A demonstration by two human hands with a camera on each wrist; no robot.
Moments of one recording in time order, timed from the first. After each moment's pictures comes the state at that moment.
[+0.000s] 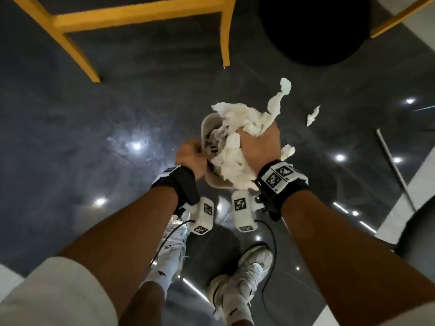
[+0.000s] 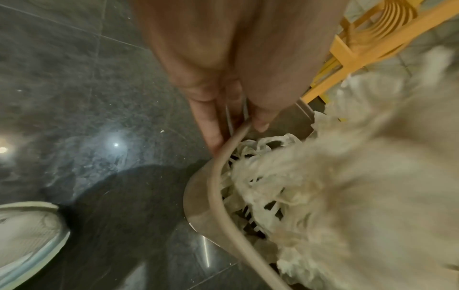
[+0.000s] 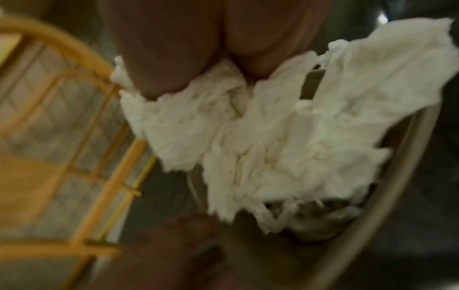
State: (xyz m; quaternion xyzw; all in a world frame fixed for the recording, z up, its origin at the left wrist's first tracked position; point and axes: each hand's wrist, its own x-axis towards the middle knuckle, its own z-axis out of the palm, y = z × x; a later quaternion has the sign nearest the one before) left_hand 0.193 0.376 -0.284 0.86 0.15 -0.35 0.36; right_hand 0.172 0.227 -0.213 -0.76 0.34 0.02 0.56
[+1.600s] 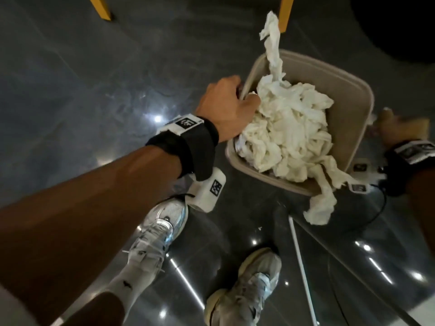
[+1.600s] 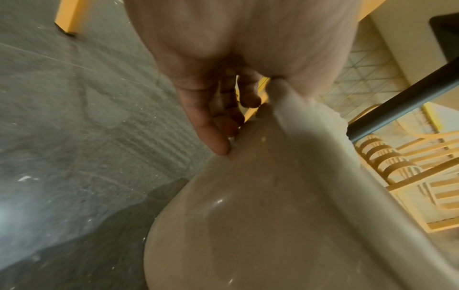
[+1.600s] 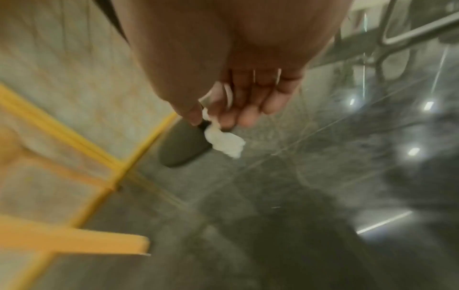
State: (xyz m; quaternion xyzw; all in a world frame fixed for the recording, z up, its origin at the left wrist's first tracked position) left_hand 0.254 0.334 -0.358 0.88 0.04 -0.22 0.42; right_hand 0.229 -0.084 -0.455 -0.85 0.44 0.11 0.28
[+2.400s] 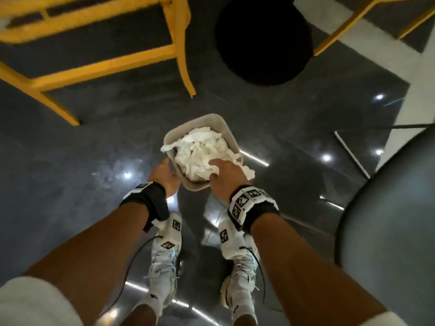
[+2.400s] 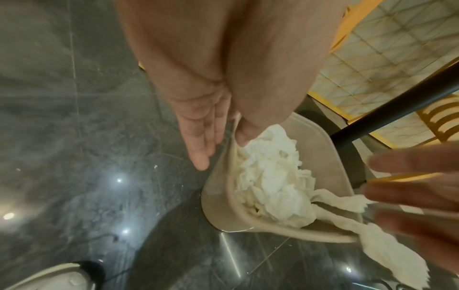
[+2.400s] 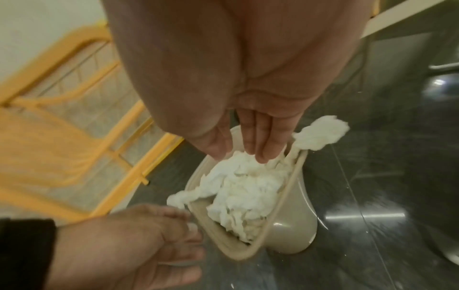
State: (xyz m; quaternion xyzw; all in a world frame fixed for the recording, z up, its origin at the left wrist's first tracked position) left_hand 0.214 0.355 -0.245 0.88 0.03 -0.41 0.26; right_hand 0.142 0.189 -0.184 -0.86 0.23 0.32 0.32
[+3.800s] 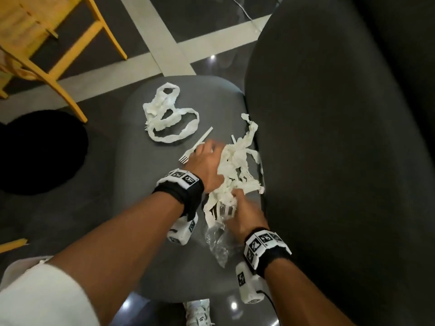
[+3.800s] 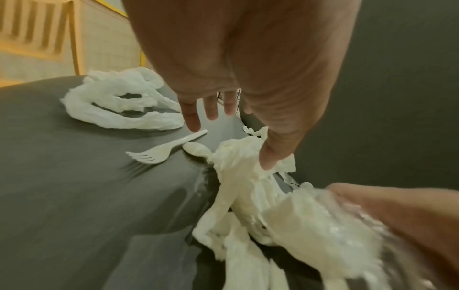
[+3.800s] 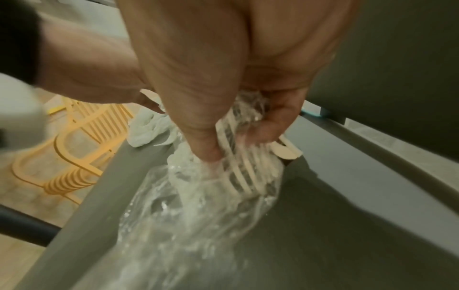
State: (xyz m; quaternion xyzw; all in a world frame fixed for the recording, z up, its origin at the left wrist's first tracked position) left_hand -0.160 -0.175 -0.026 0.65 -0.70 -0.28 0.06; right_hand -0.327 -0.101 -0.047 -0.62 0.67 0.05 0.41
